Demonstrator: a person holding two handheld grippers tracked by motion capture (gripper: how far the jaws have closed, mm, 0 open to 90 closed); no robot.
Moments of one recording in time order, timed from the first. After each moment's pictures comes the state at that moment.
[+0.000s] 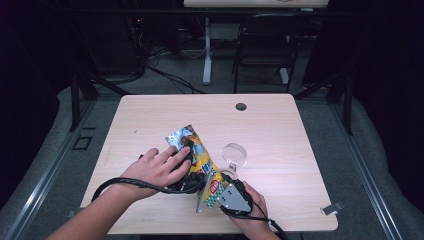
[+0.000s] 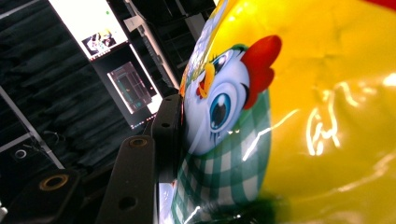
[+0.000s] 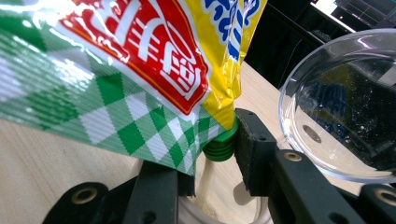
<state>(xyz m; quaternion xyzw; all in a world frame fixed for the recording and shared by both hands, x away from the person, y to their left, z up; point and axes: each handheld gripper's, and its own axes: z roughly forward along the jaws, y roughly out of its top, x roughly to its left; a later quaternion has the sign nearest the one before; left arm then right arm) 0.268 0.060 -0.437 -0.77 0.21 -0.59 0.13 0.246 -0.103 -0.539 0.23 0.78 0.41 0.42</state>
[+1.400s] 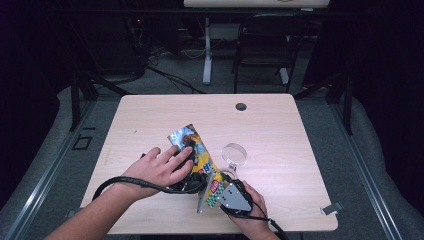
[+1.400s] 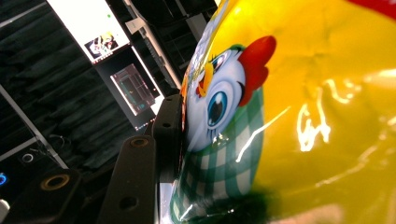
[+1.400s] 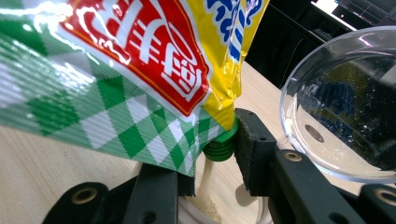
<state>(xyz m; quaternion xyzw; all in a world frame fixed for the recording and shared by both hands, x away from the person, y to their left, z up) 0.267 0.055 -0.434 -0.76 0.22 -0.59 0.14 0.247 -0.103 -0.540 0.23 0.78 0.41 0.41</state>
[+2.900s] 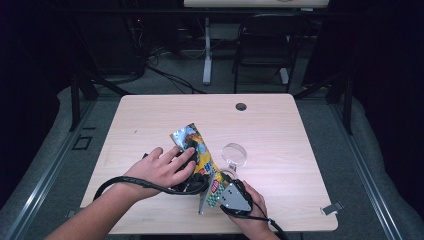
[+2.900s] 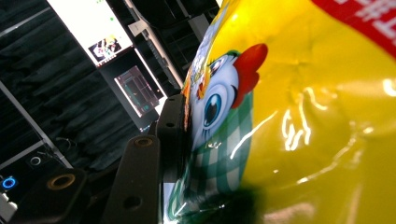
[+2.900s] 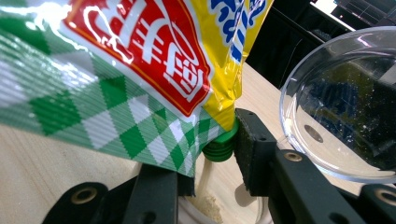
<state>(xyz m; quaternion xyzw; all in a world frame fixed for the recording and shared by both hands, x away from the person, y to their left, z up) 0.264 0.051 -0.433 -0.76 0.23 -0.60 0.14 0.247 -0.103 -0.540 0.23 0.78 0.41 0.42</state>
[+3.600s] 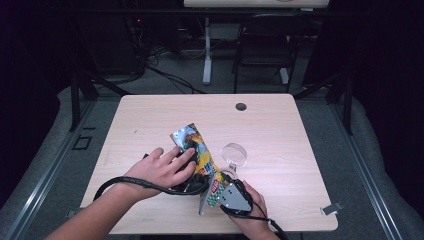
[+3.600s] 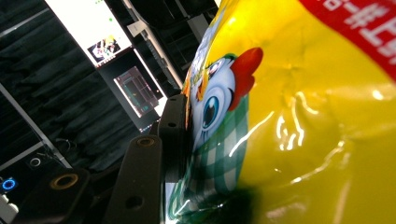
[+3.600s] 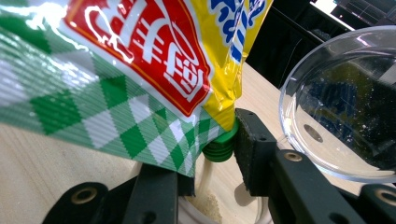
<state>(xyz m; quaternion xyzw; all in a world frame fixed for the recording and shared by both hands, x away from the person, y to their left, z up) 0.263 0.050 -0.434 -0.75 0.23 -0.60 0.15 0.247 -0.103 -0.540 0.23 0.78 0.41 0.42</state>
